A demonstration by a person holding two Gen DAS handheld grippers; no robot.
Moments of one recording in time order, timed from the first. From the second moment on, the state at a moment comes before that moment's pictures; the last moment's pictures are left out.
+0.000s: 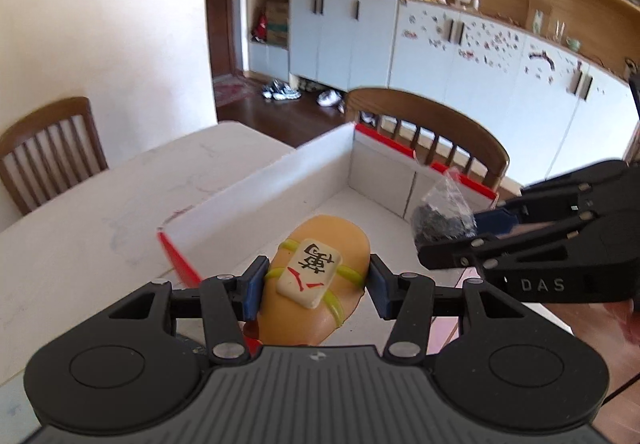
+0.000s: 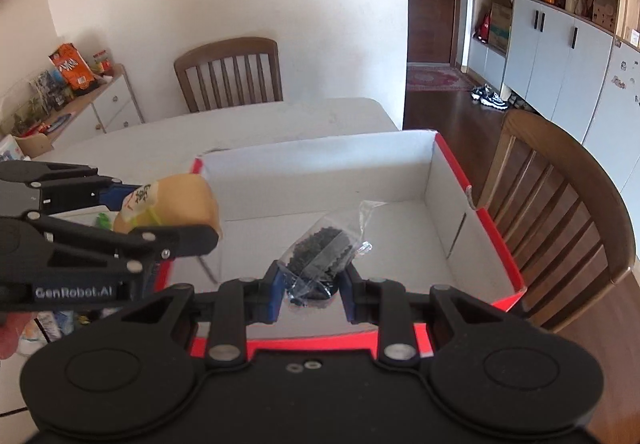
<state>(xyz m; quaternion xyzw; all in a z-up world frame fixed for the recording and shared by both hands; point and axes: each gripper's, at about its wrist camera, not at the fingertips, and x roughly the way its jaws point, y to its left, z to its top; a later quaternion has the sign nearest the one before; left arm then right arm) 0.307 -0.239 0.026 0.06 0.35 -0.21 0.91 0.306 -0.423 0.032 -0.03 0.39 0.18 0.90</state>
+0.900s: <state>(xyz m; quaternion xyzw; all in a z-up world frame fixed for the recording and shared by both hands) 0.397 -0.300 -0.057 0.14 0.54 -0.22 0.80 0.382 -0.428 -0.045 -0.11 0.50 0.20 0.83</state>
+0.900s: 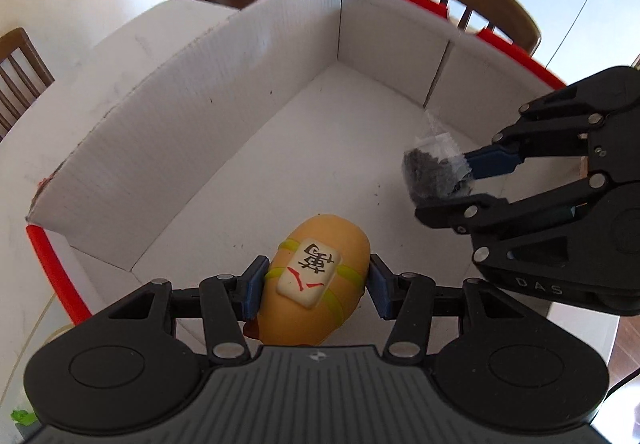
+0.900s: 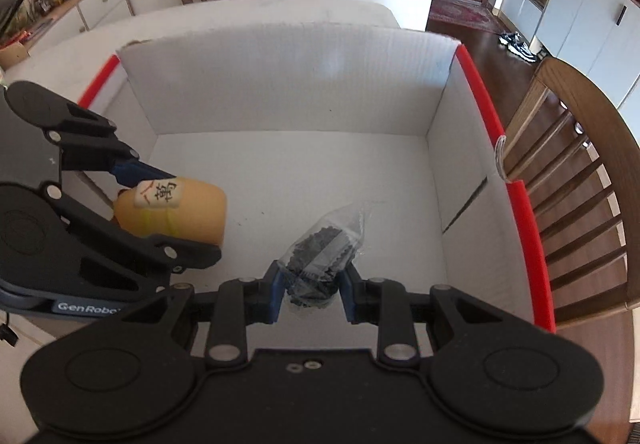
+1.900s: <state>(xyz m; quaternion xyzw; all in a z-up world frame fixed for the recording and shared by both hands) 0.365 -0.275 -0.010 0.06 0.49 -0.23 0.84 0.348 -0.446 -0.004 -0.11 0.46 0.23 0.85</state>
